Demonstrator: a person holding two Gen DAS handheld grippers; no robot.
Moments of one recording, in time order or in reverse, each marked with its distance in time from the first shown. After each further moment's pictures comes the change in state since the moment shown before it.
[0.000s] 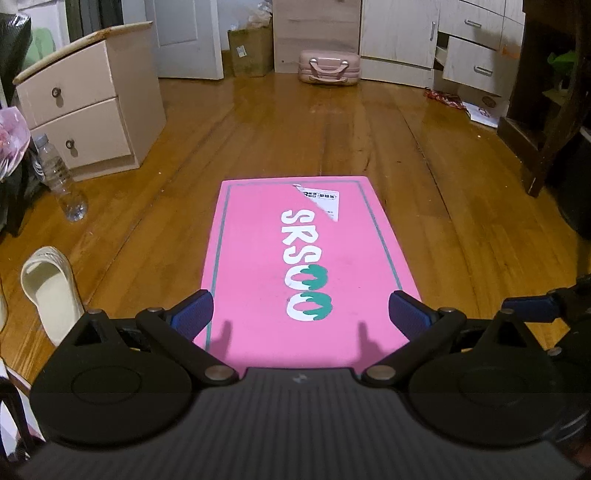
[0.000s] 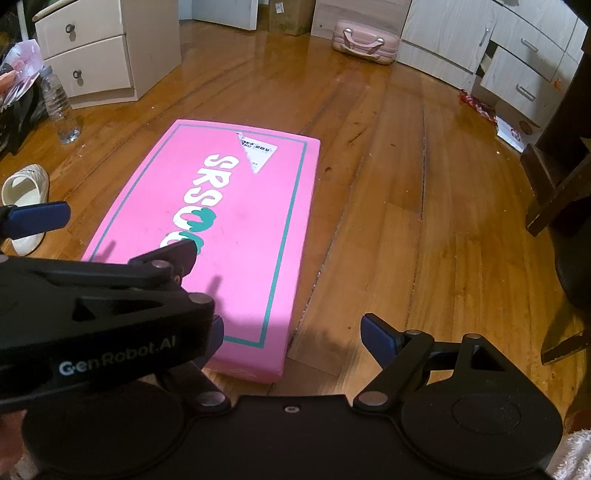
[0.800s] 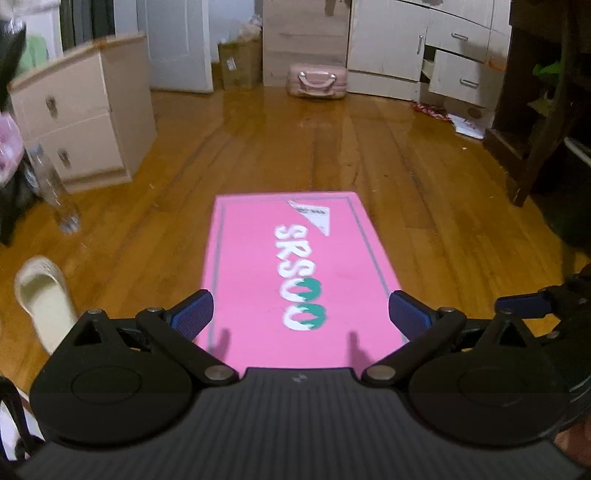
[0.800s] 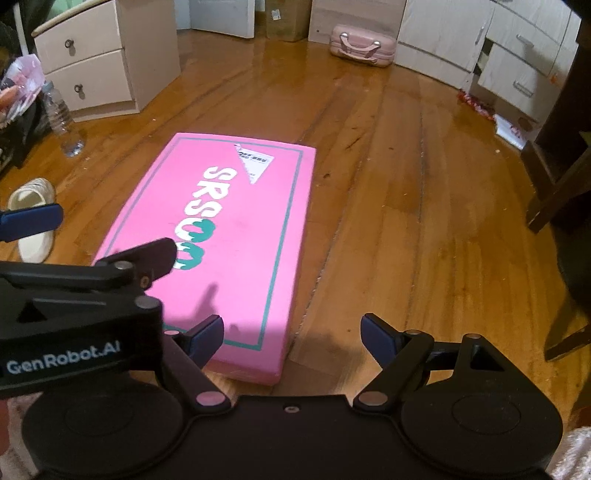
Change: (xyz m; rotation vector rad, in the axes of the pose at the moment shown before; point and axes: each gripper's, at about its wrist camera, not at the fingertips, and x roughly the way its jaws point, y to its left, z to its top) left arm -0.012 0.009 0.006 0.003 -0.029 -0.059; right arm -0.009 -0.011 0.002 0.020 -0.022 0.010
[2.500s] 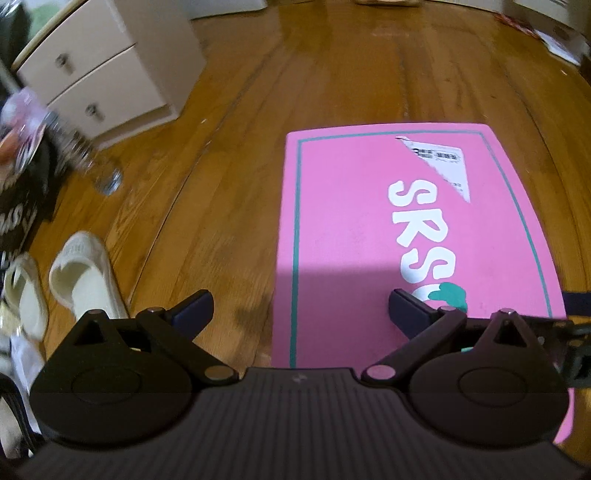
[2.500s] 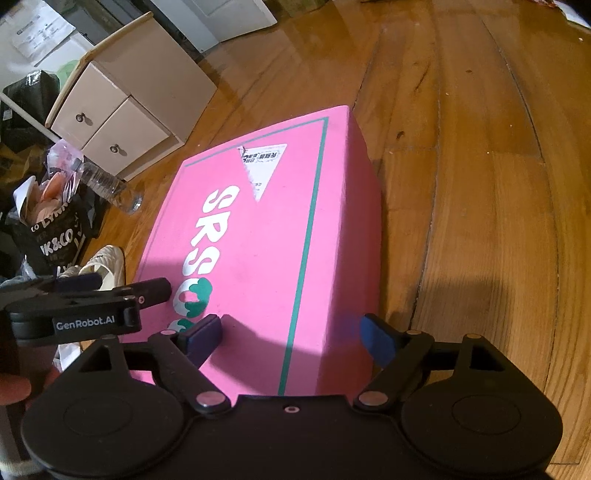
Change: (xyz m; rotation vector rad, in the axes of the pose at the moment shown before) left arm 0.116 0.033 0.035 0.028 0.295 0.303; right arm 0.134 -0.060 0.032 0.257 0.060 0.526
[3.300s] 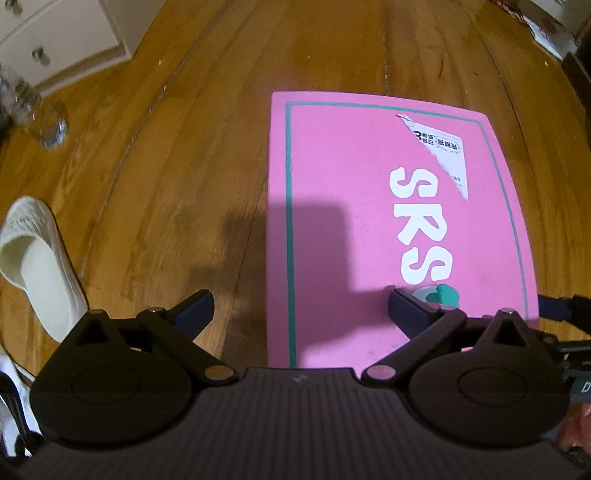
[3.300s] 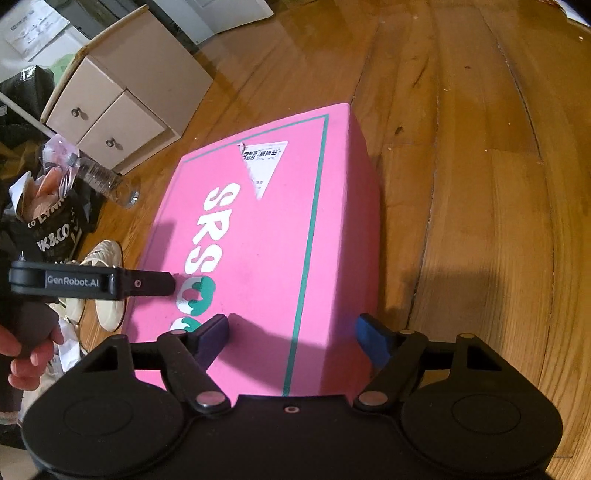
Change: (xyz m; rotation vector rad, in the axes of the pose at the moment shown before) left arm 0.033 0.028 0.032 -0.004 0.209 -0.212; right arm -0.002 0.004 0.005 0.003 0.040 -0.010
